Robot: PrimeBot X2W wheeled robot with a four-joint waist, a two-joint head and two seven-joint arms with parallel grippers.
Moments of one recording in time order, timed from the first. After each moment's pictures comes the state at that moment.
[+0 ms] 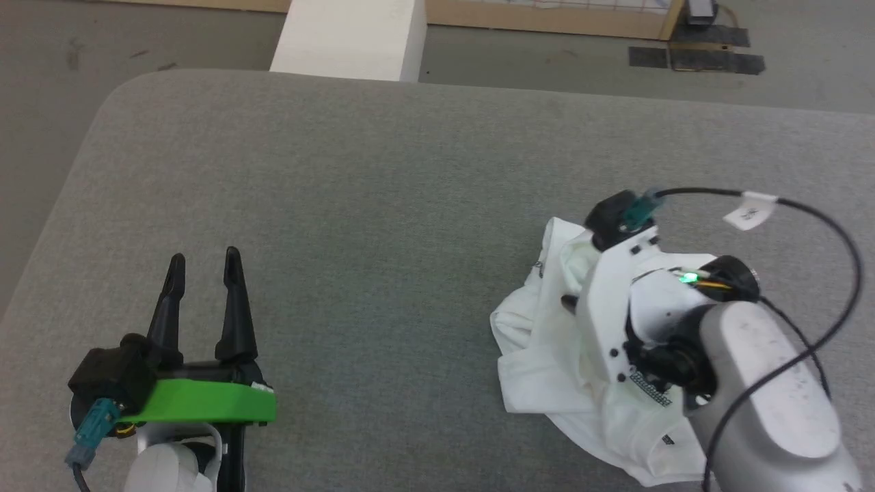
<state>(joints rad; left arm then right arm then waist) -0.07 0.05 0.08 -0.02 -0.27 -0.12 -0.26 -0.44 -0.15 0.30 0.11 0.36 0.13 0.98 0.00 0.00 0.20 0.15</state>
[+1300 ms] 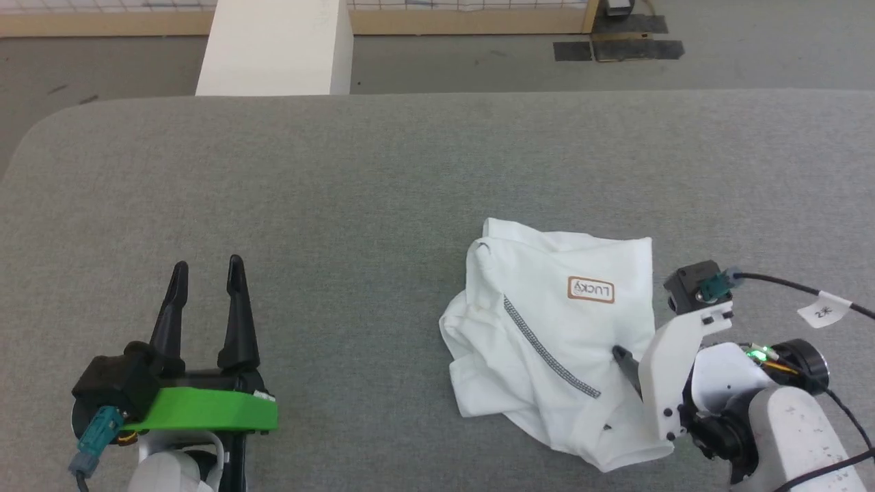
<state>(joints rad) -0.05 0.05 0.07 -0.03 -0.27 -0.12 -0.26 -0.18 -0.11 0.09 0.04 0.16 0.13 0.84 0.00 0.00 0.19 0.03</state>
